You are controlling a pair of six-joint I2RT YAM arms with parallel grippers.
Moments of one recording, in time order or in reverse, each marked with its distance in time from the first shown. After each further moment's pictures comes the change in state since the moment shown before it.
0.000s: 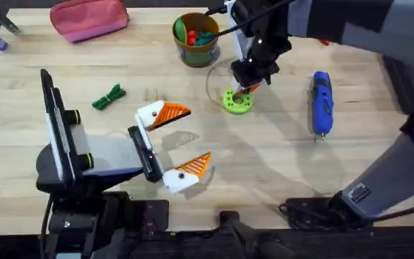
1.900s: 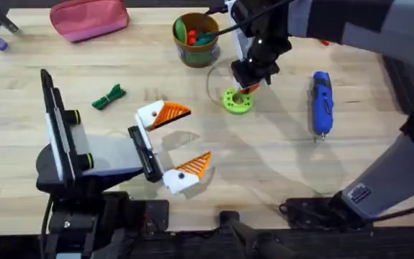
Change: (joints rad) left arm 0.000 0.000 0.000 0.000 0.000 0.000; right arm 0.000 0.000 0.000 -0.002 0.000 0.000
